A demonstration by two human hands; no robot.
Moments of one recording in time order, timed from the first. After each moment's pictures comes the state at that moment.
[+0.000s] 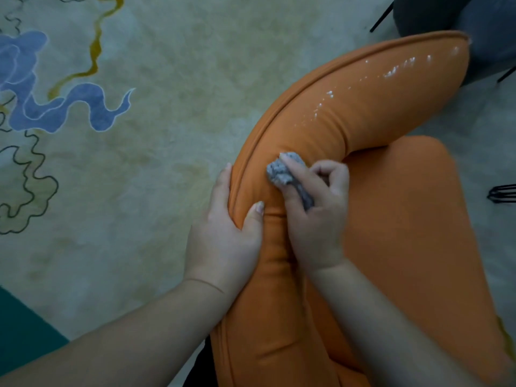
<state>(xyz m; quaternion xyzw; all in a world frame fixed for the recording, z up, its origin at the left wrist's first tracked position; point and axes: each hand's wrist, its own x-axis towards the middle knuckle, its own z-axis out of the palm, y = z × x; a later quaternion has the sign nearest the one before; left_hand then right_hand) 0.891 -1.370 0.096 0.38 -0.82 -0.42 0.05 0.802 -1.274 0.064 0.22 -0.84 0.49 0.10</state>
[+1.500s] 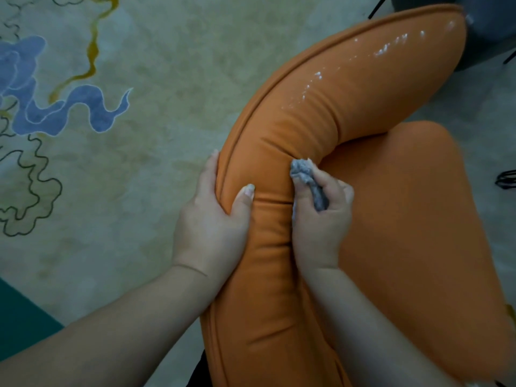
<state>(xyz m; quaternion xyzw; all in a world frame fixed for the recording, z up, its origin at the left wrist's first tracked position) 0.891 -1.369 0.093 0.38 -0.83 -0.40 0.03 0.824 -1.260 0.054 -0.04 -0.79 0.61 0.04</state>
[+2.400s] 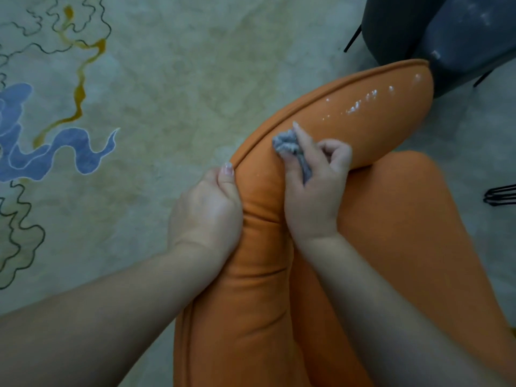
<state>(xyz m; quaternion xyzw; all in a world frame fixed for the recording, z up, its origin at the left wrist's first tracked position) 0.777 -1.399 0.093 0.37 -0.88 -0.31 0.00 0.703 -1.290 0.065 0.12 -0.85 0.48 0.14</state>
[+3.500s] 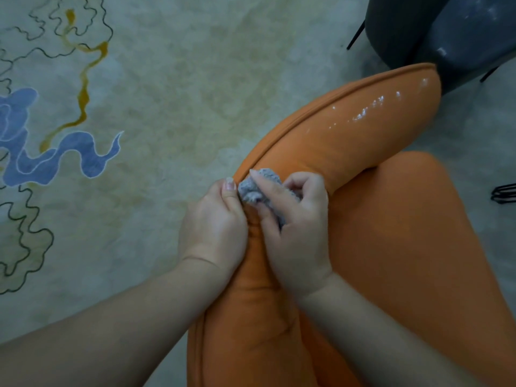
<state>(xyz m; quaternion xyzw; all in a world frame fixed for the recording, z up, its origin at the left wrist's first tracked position) 0.780 -1.404 0.092 0.36 -0.86 -0.36 0.02 0.746 -1.296 0.079 0.25 -0.86 0.44 0.09</state>
